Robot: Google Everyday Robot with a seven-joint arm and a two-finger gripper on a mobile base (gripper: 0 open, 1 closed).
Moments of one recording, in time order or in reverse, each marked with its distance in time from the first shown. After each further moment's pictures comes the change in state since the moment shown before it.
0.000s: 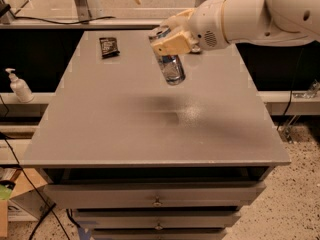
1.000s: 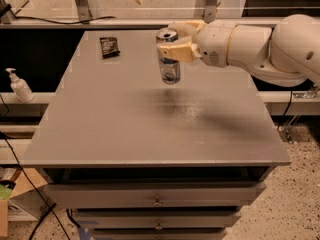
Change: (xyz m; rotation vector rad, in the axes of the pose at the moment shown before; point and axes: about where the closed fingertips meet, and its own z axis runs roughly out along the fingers) arm 0.019 -0.017 0.004 0.102 -0.249 0.019
